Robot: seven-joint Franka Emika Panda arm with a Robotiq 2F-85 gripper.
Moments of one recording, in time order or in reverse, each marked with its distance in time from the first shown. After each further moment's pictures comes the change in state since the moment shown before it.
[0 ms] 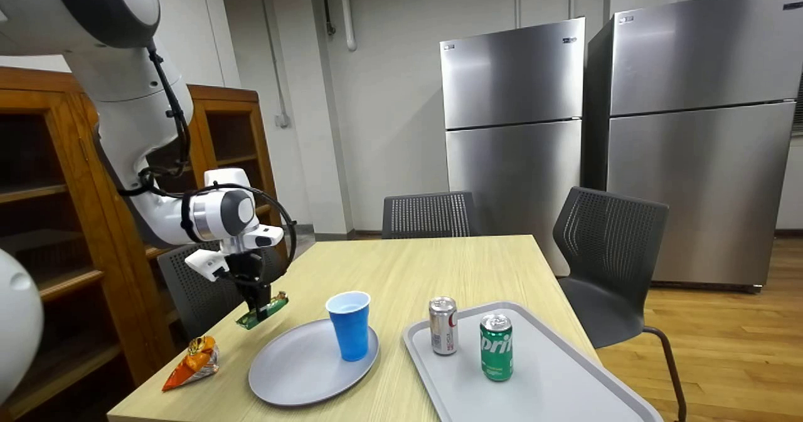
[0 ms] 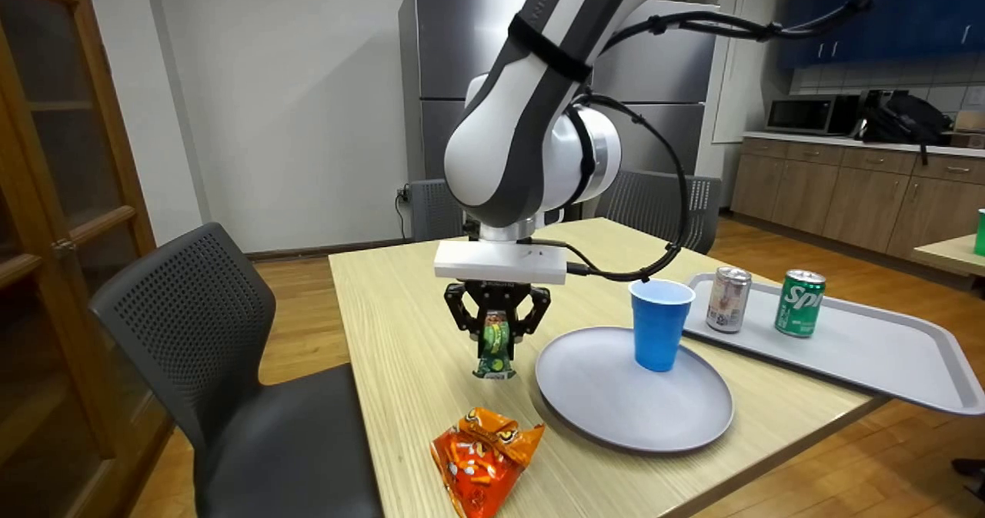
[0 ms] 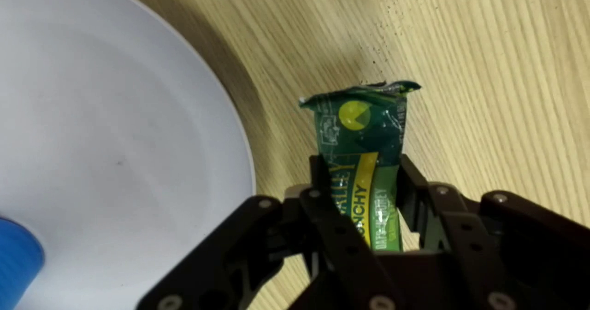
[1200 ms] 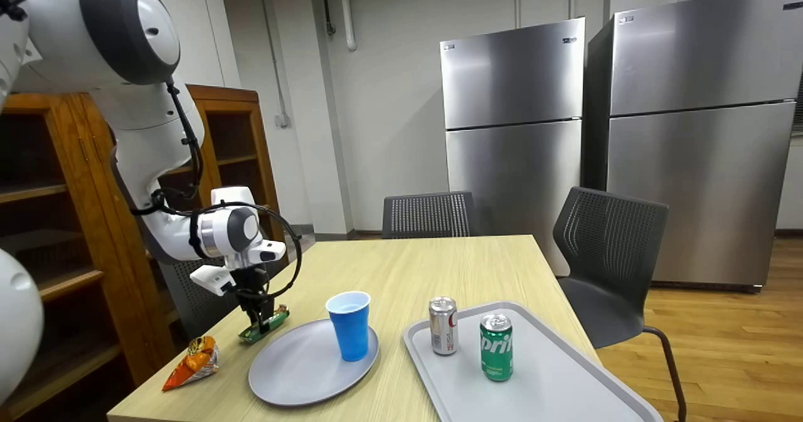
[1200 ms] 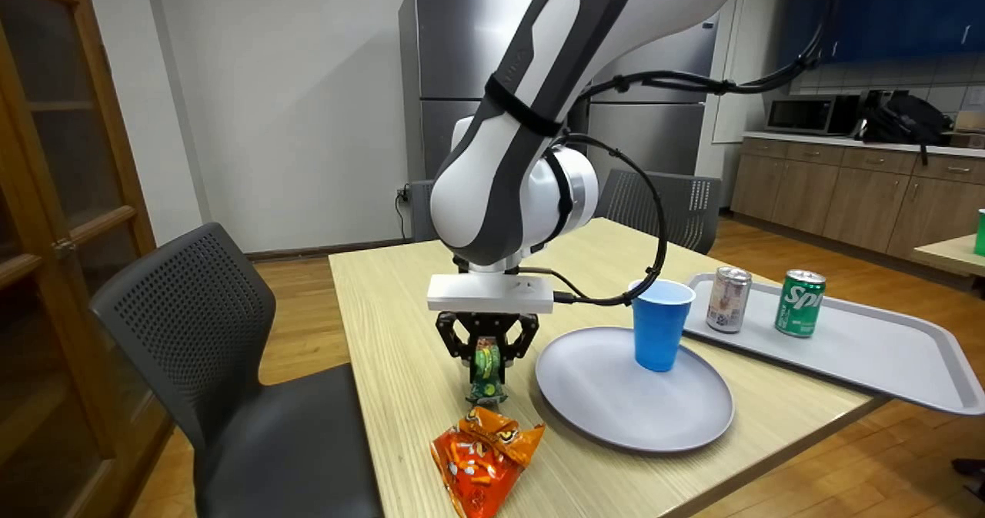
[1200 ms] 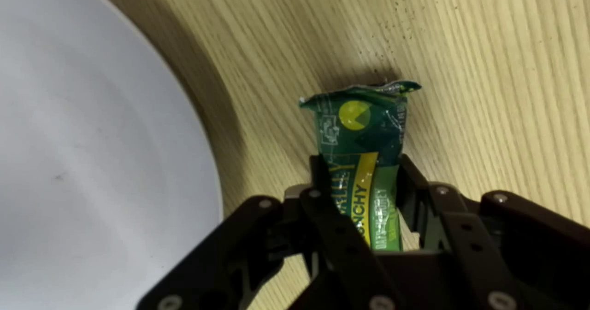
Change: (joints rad) arm 0.001 0.126 0.008 0.098 0.000 0.000 -0.043
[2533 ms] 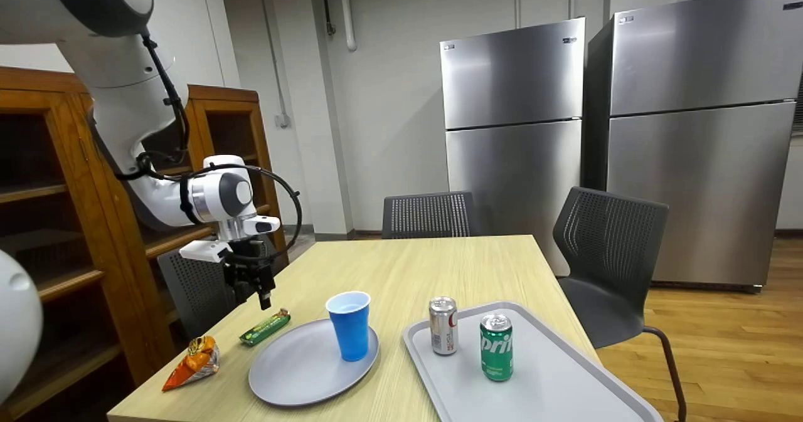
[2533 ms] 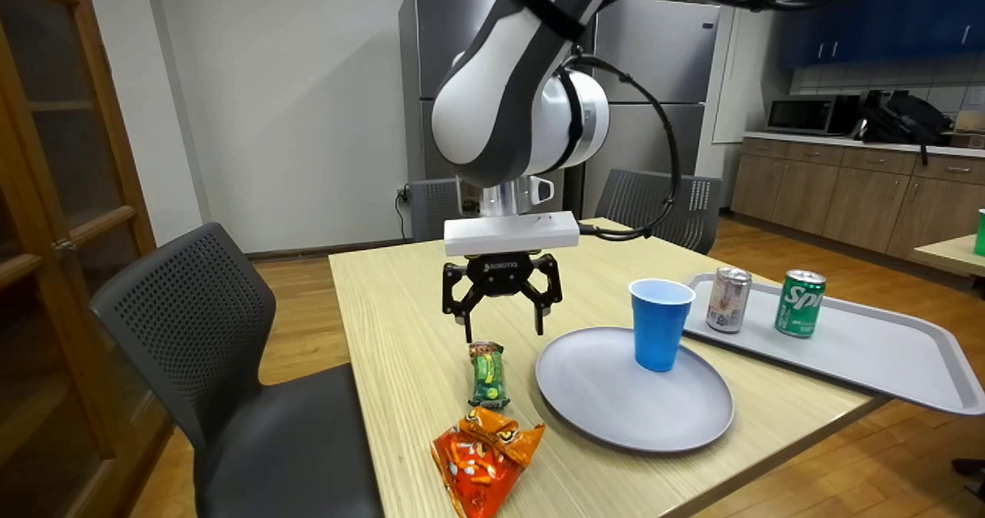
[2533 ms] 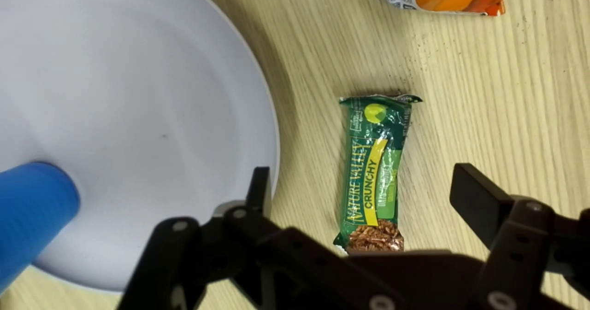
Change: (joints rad) arm -0.006 -0.169 0.003 -0.052 -0.031 -0.201 -0.095
